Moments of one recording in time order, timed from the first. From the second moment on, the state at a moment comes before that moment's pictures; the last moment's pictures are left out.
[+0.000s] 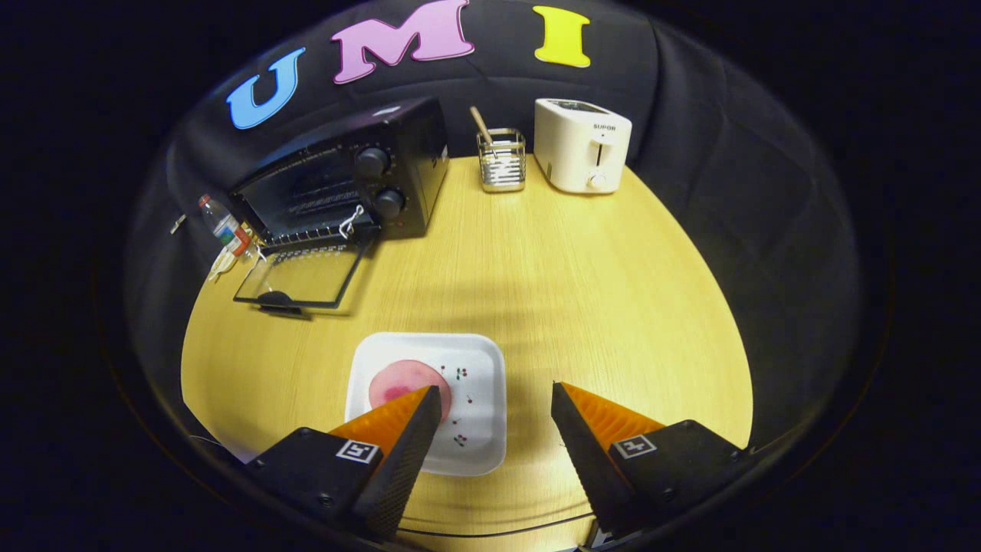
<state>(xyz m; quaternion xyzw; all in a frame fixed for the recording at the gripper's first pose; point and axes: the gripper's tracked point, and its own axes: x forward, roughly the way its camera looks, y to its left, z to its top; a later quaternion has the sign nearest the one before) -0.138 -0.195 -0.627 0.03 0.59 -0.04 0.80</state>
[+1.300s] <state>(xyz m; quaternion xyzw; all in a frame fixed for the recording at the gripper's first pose) -0.153 -0.191 -0.674 0.29 0.72 0.03 0.63</state>
